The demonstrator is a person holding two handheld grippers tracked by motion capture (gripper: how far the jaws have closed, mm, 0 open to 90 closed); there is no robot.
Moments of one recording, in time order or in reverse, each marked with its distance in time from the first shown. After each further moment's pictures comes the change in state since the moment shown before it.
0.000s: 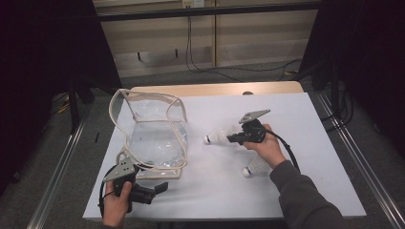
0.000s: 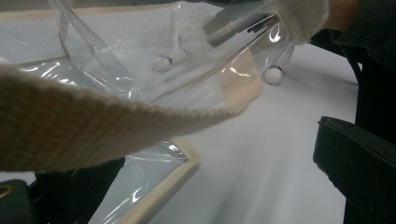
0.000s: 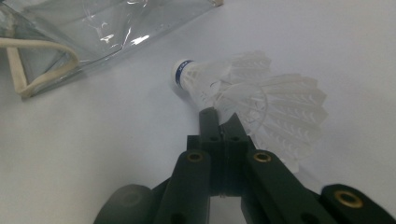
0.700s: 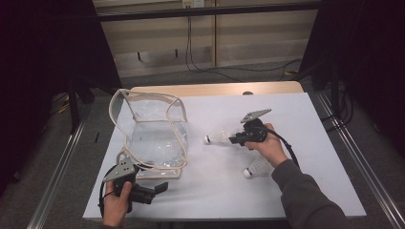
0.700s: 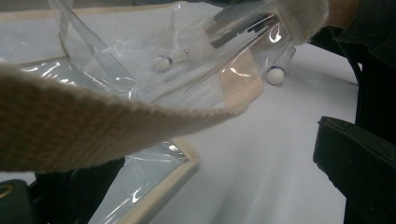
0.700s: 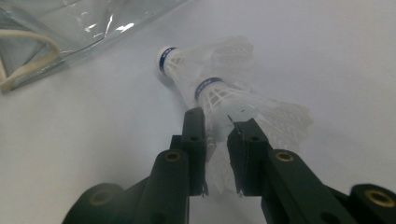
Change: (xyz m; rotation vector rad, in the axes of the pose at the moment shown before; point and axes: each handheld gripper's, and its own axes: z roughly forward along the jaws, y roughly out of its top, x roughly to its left) left arm 0.000 0.000 0.000 -0.001 0.000 -0.001; right arm -0.005 -0.002 -0.004 0.045 -0.045 0.023
